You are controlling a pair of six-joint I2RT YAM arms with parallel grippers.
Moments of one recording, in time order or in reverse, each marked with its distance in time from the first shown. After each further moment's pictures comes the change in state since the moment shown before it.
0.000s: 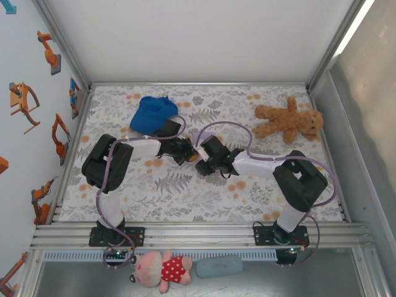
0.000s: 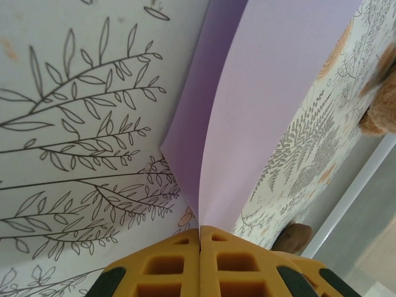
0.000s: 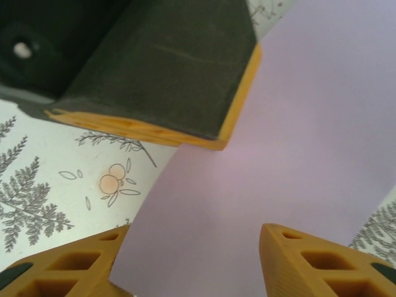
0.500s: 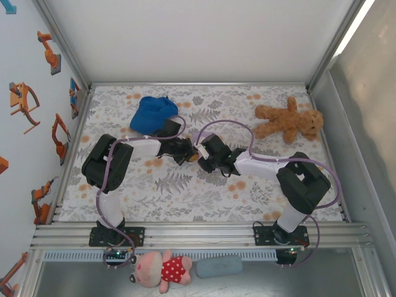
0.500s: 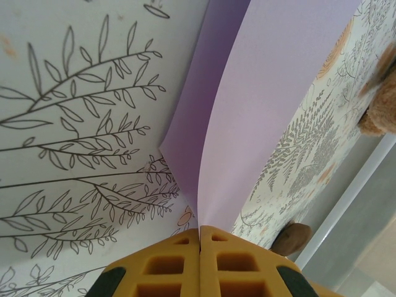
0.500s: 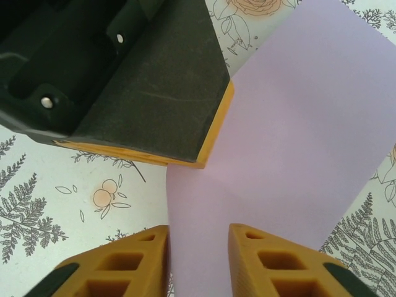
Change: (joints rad) left arm 0.000 0.000 0.000 0.001 0.002 -0.006; right arm 0.000 -0.027 -0.002 0.015 0.022 -0.019
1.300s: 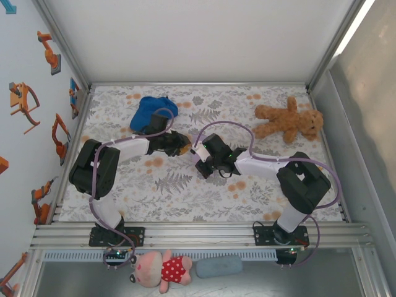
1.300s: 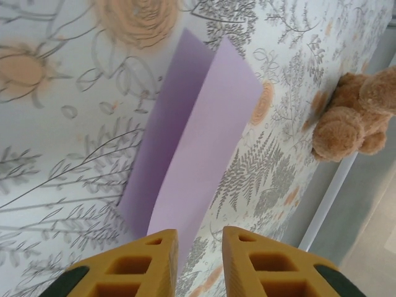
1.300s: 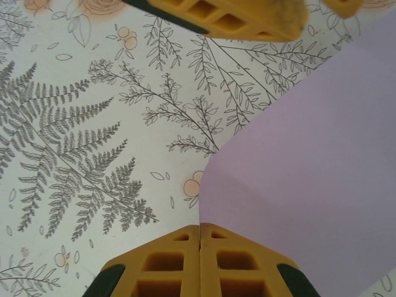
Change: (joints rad) left arm 0.091 -0.102 -0.036 0.046 -0.031 0.031; right arm -0.013 0.000 0.000 -0.009 -0.254 0.005
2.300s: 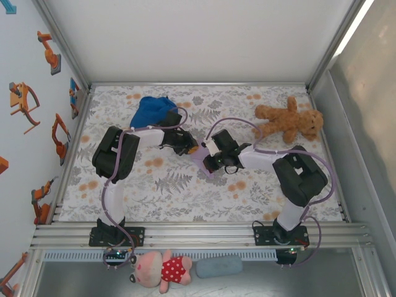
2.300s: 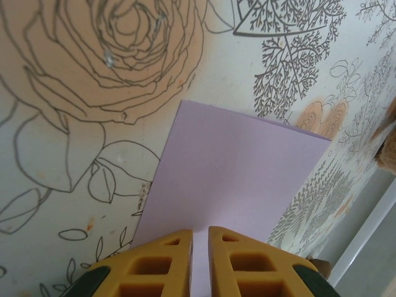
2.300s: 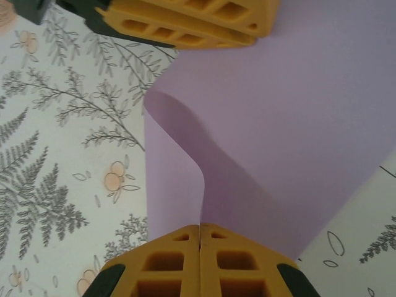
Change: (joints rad) left arm -0.041 0.266 0.252 -0.170 -0.007 0.109; right arm -0.132 0.073 -0.005 -0.001 -0.070 0.148
